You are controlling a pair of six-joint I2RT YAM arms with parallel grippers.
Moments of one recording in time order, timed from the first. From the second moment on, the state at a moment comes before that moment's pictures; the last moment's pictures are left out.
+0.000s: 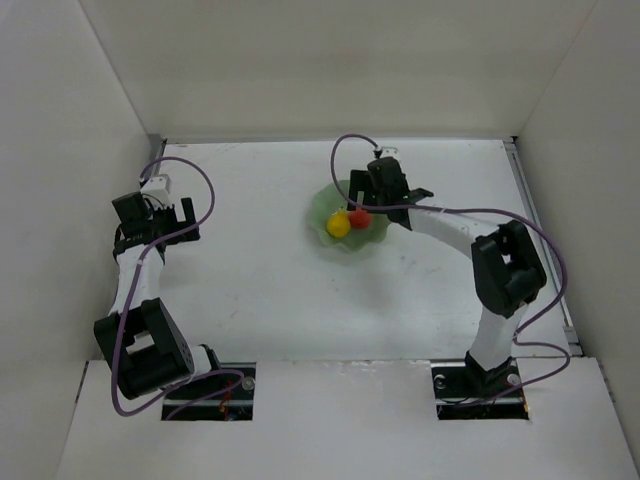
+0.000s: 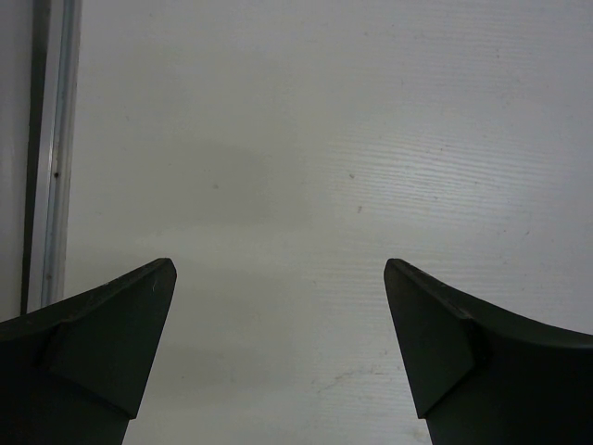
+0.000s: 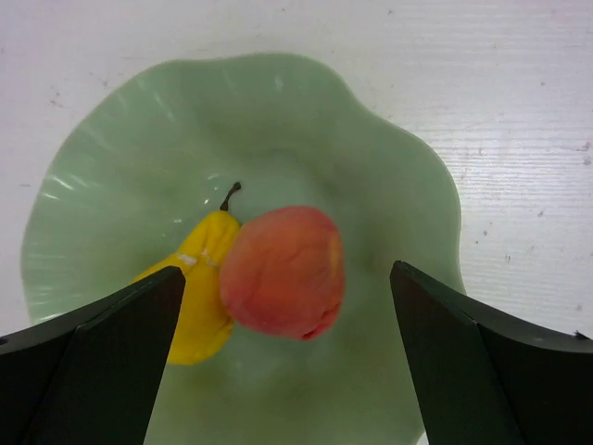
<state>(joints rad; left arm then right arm) 0.40 1.30 0.85 -0.22 0.29 0.15 0.52 1.86 1.33 -0.15 0.23 0.44</state>
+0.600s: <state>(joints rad) 0.40 1.30 0.85 -0.22 0.27 0.03 -0.11 1.31 0.95 -0.09 0.15 0.55</state>
